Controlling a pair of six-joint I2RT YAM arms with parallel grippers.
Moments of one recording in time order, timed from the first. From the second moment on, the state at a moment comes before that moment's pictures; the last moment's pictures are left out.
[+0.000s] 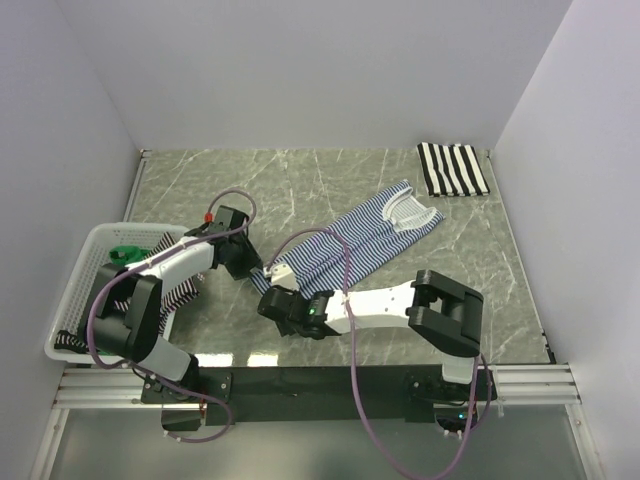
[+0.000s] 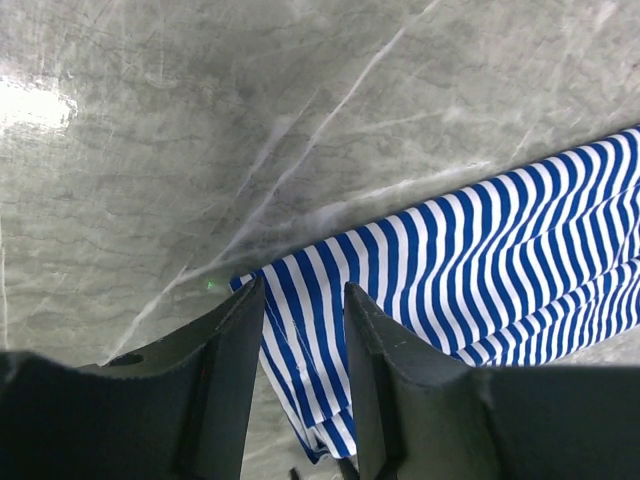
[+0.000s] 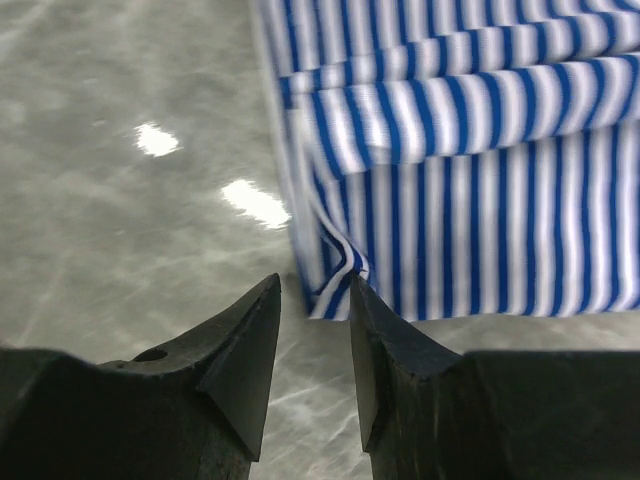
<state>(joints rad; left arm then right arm) -0.33 1.51 0.85 -0.42 0.02 -0.88 1.27 1.82 1.10 -0.25 0.37 0.66</state>
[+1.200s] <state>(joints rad) -0.33 1.58 0.84 -0.38 0.01 -0.88 1.29 1.84 1.11 -0.30 0.49 0.71</state>
